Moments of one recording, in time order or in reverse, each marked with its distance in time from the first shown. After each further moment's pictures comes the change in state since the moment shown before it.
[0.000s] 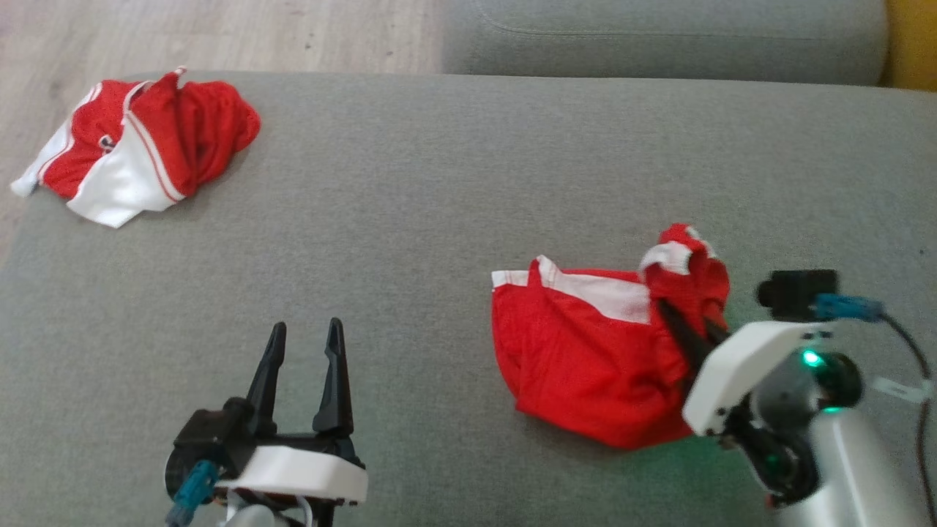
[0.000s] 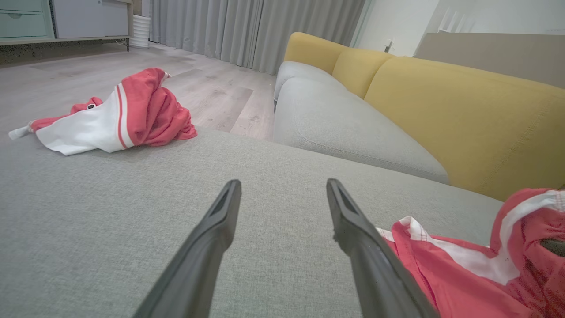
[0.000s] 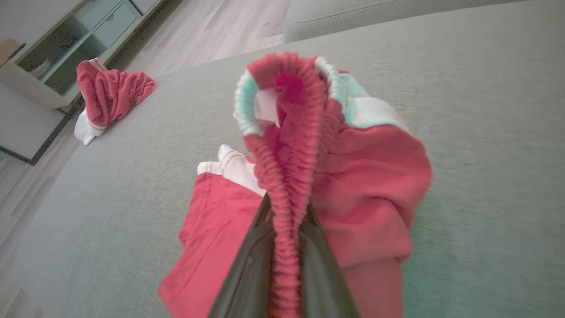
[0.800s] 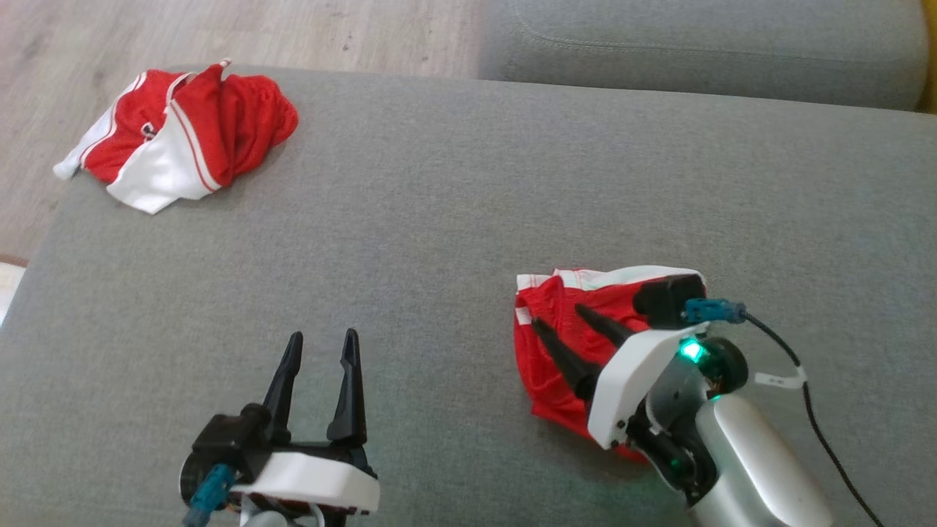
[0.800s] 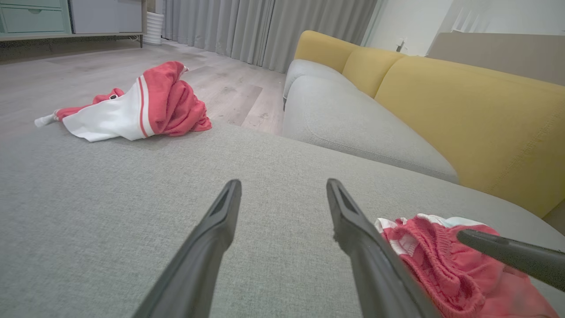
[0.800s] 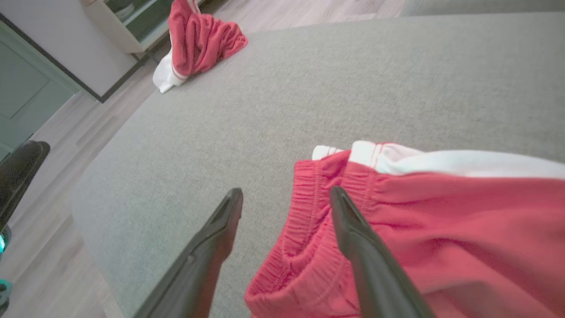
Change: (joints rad) left arm 0.000 -0.012 -0.029 0.030 -0.002 -0.008 -0.002; right arm -0.134 0.000 0.312 0.242 0.036 0.000 -0.177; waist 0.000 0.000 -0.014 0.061
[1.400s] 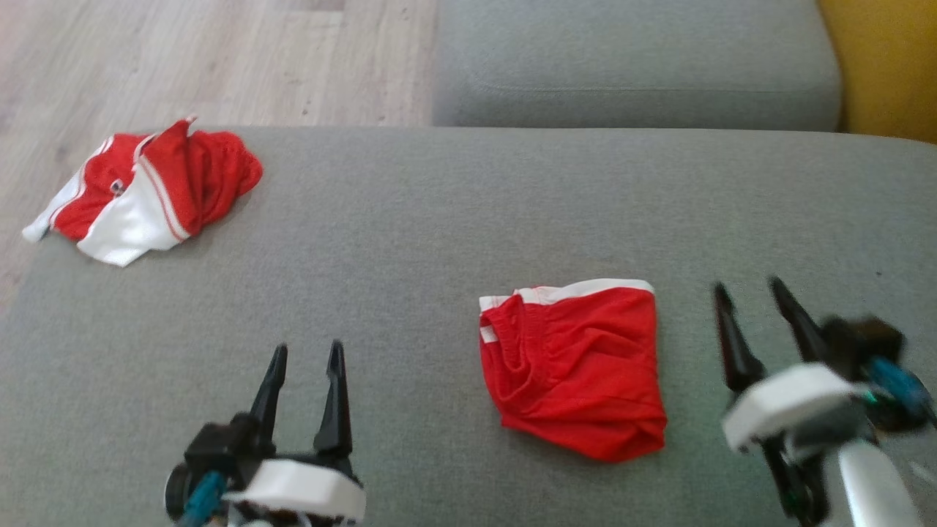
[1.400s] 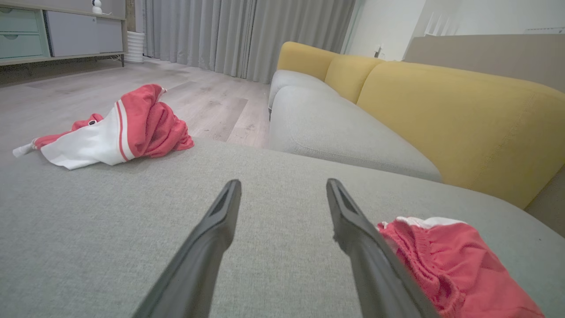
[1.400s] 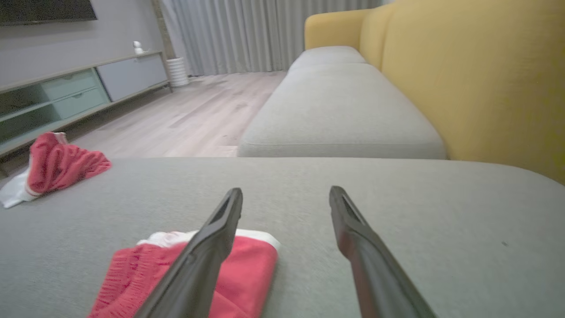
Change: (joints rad) left arm 0.000 0.020 0.003 0.021 0.000 0.019 0.000; right arm 0.156 0.002 -0.380 -0.129 -0.296 0.000 -0.315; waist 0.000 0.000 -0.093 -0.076
